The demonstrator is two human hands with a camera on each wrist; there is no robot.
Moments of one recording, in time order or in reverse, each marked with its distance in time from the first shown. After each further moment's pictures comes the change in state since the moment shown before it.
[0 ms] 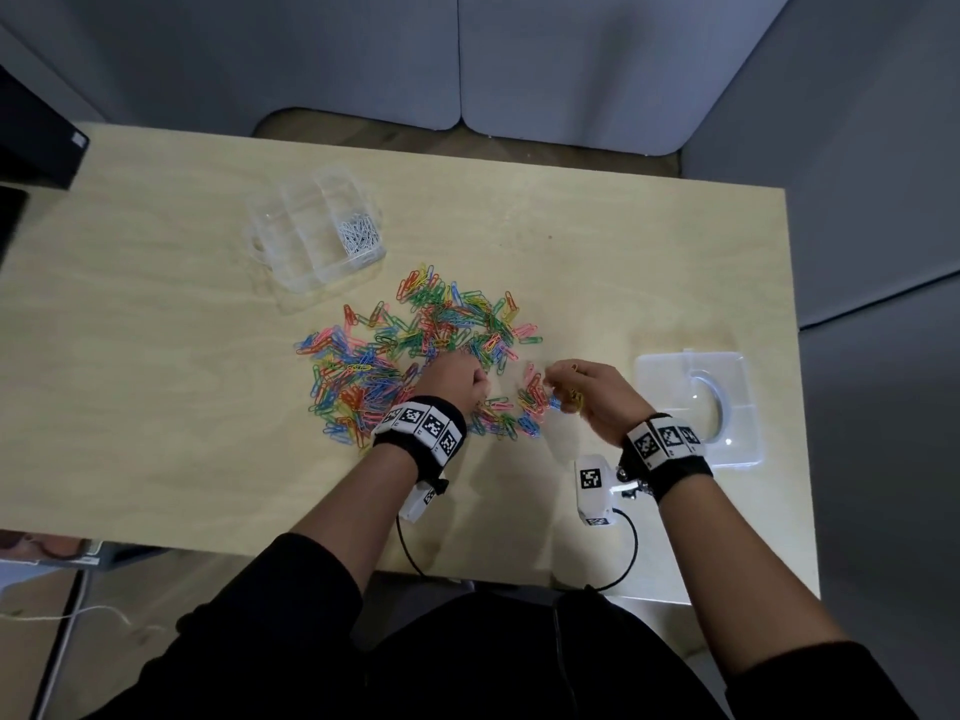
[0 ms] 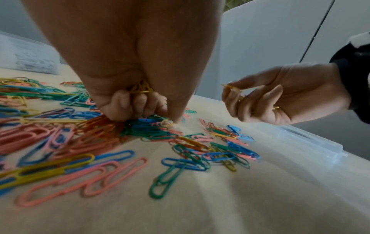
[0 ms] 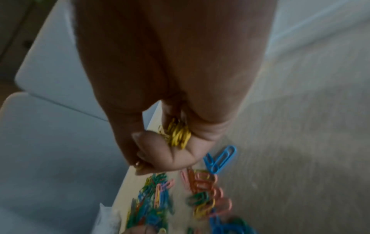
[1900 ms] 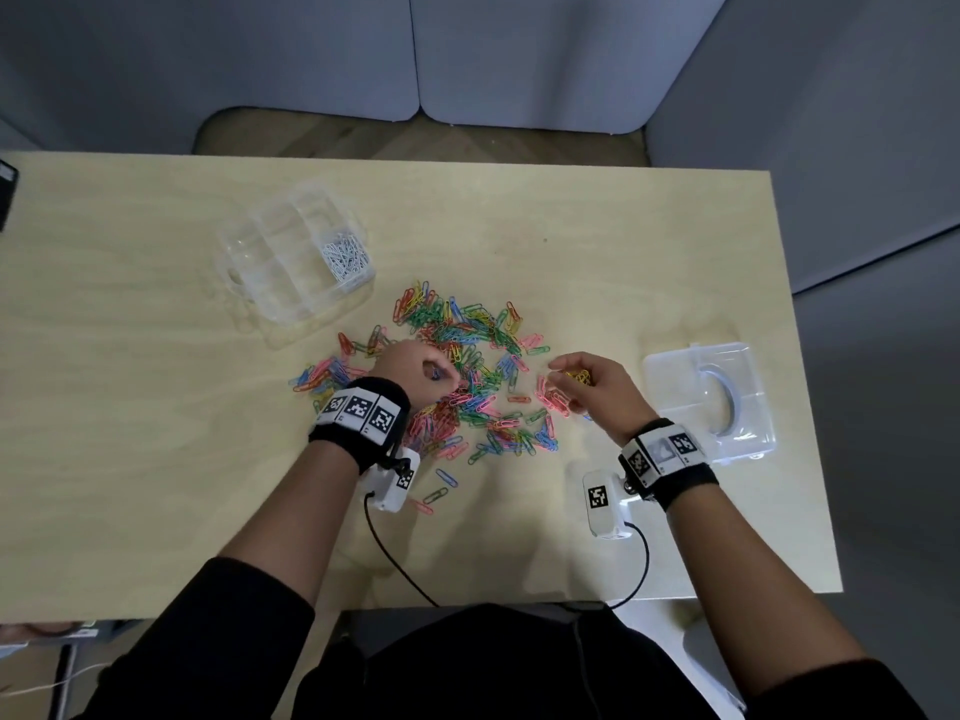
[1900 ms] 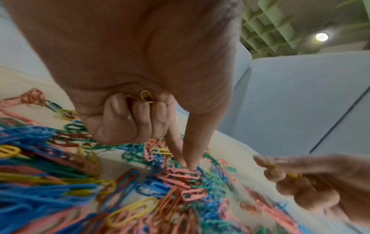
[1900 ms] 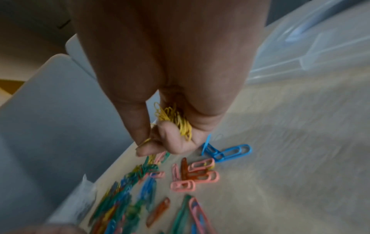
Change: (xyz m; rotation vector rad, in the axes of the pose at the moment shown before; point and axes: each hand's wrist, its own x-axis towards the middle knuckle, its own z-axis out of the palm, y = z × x) left_hand 0.035 -0.067 -0.055 -0.169 -0.100 0.076; right_hand 0.009 -0.003 0.022 -0.280 0.177 -0.167
